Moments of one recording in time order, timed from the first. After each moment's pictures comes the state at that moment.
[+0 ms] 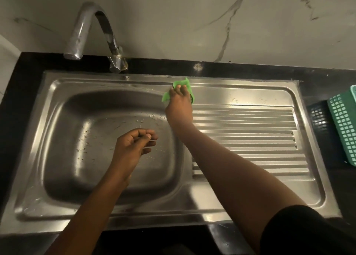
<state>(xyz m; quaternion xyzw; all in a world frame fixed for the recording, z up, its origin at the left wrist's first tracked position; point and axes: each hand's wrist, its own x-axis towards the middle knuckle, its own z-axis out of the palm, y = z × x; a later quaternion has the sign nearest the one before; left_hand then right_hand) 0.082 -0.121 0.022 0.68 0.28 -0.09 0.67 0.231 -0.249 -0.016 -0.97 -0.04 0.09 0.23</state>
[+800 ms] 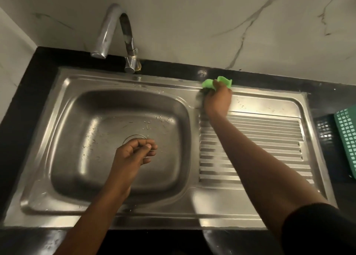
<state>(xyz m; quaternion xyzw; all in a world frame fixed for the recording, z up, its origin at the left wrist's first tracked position) 0.051 -0.102 0.019 0.65 0.30 -0.07 0.69 0.279 -0.310 -0.003 -0.91 0.14 -0.03 0.38</state>
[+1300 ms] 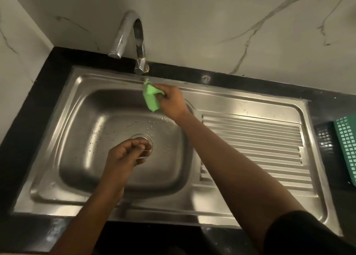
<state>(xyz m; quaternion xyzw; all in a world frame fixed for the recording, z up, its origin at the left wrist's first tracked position) 0.029 -0.087 0.035 0.63 0.32 -0.03 0.70 0.242 -0.190 0.013 -0.86 -0.13 0.15 0.47</state>
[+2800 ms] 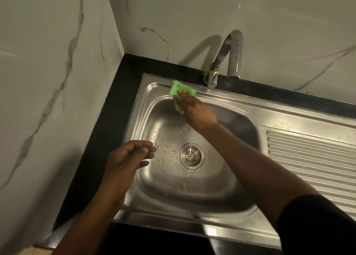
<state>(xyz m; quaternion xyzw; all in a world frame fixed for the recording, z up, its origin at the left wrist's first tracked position) -0.012 0.121 0.045 0.63 0.31 -0.01 0.71 0.230 -0.050 -0.022 -0.91 -0.39 0.07 0.06</state>
